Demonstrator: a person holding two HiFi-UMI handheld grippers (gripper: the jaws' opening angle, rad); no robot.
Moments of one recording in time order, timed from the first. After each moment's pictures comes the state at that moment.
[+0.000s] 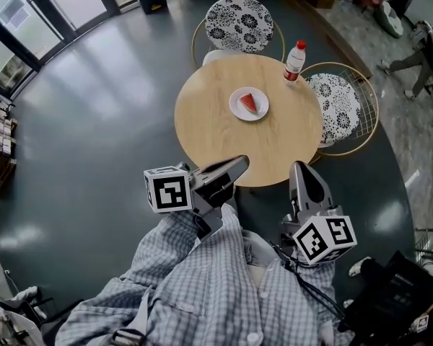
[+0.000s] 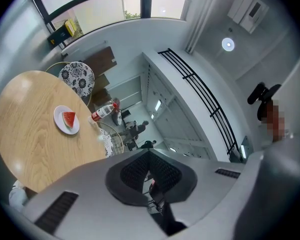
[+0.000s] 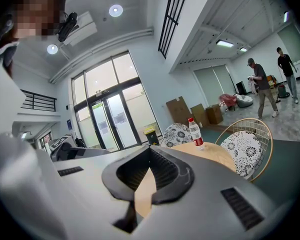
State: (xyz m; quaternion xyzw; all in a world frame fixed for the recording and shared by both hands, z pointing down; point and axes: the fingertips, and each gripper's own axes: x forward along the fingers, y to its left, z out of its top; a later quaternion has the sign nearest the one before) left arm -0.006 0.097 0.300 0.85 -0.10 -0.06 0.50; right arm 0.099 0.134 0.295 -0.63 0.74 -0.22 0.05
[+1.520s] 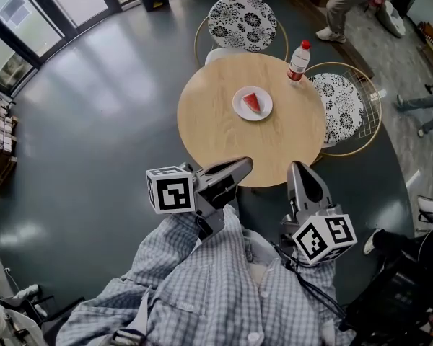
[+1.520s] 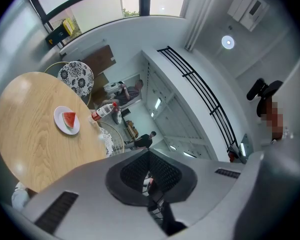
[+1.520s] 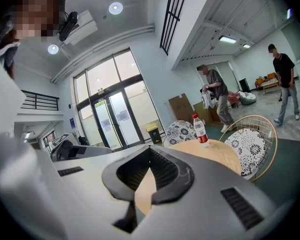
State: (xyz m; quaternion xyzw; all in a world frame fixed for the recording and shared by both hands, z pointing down) left arm -0.010 0.098 0.298 0.86 -0.10 -0.05 0.50; right arm 0.083 0.127 0.298 -0.62 0.75 -0.23 0.04
